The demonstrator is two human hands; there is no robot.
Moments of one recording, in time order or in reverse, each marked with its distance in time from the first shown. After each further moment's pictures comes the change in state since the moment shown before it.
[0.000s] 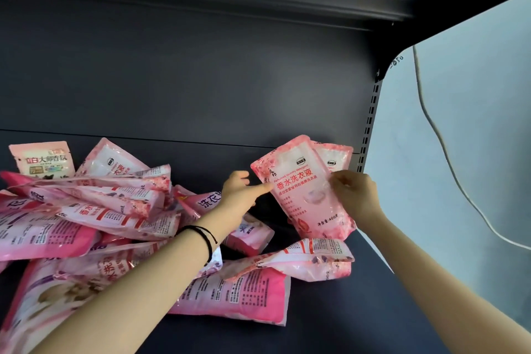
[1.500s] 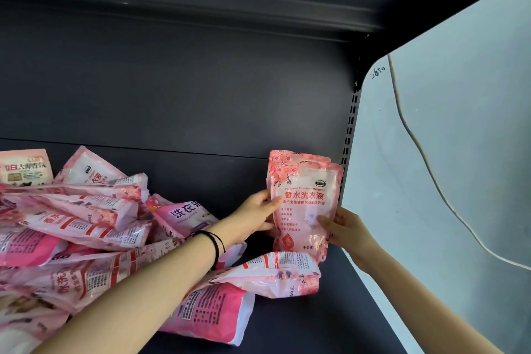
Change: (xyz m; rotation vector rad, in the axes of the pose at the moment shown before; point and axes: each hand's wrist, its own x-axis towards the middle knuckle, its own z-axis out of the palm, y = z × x) left_hand 0.004 -0.007 0.076 -0.097 -0.436 -0.049; right_hand 0.001 0.076 -0.017 0.476 -0.387 0.274
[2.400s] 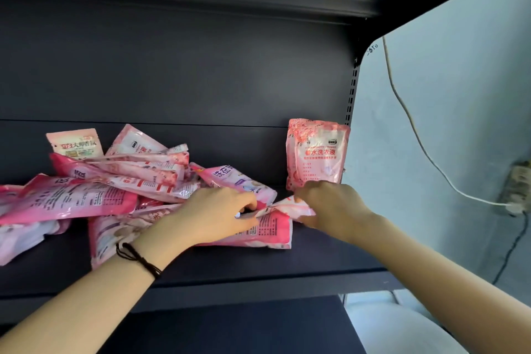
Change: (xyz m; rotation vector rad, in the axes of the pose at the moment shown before) left_hand -0.216 0.029 -0.092 1.563 -0.020 0.444; right_hand -0.170 -0.098 0.106 -1.464 -0.106 -0.487
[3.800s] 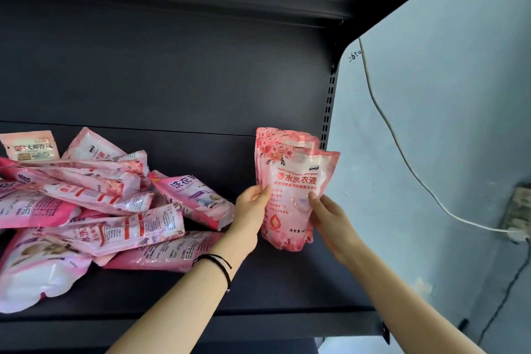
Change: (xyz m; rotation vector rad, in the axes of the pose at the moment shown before) left_hand 0.153 0.109 0.081 -1.626 0.454 -0.647; right_hand 0.017 0.121 0.108 1.742 0.218 0.370
